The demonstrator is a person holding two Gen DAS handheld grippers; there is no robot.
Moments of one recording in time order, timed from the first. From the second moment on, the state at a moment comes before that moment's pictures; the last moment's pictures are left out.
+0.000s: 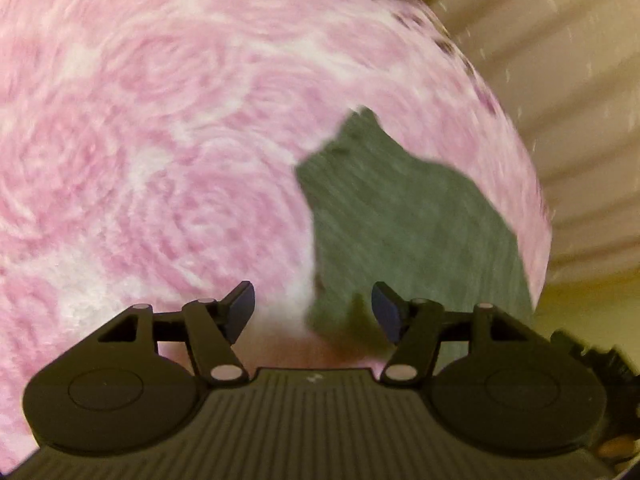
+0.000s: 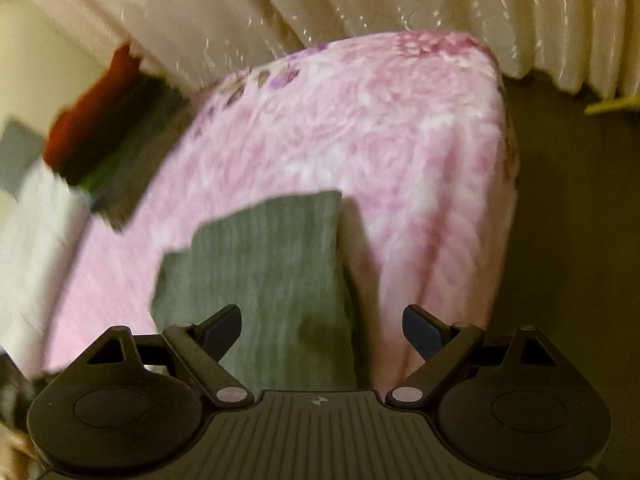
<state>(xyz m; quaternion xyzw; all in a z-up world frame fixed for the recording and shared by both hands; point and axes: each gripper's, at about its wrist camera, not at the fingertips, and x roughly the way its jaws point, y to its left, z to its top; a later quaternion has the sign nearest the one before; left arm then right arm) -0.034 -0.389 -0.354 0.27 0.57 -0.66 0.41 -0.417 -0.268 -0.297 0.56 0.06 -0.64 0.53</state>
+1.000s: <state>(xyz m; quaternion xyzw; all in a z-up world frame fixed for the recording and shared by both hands) -0.095 -0.441 -0.413 0.19 0.65 -0.70 0.23 -0.472 -0.341 -0.382 0.67 -0.02 -0.46 0.58</state>
